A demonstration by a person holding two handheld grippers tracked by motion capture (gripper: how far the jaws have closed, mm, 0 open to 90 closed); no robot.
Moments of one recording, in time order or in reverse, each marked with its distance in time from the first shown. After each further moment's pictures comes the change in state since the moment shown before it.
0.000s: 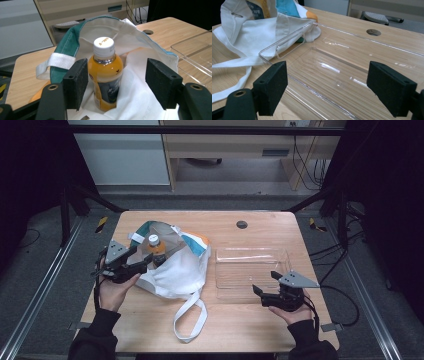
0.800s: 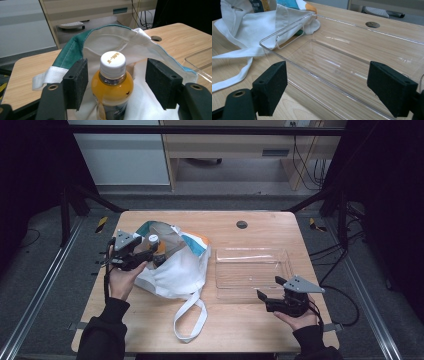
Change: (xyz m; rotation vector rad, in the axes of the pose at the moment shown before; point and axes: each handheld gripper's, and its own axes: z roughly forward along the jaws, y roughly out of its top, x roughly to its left) left arm 0.007 0.010 0.037 -0.003 0.038 -0.031; right arm -0.003 -0.012 -0.012 0.027 0.003 0.012
